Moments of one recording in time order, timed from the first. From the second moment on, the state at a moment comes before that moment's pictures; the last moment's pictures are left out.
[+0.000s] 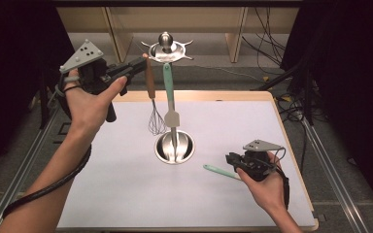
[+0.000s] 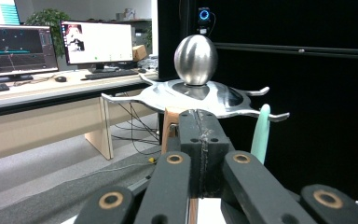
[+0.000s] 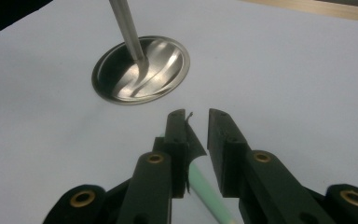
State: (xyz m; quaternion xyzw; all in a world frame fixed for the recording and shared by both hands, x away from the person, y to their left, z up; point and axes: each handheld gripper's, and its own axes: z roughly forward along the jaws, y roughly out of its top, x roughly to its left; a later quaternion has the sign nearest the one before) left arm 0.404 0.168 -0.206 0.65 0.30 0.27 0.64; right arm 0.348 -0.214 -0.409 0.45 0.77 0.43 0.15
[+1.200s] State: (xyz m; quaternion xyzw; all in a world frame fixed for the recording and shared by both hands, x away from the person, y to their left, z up) left arm 0.432 0.174 -0.208 0.65 0.33 0.29 0.62; right arm 0.348 -0.217 -0.405 0.45 0.77 0.42 0.17
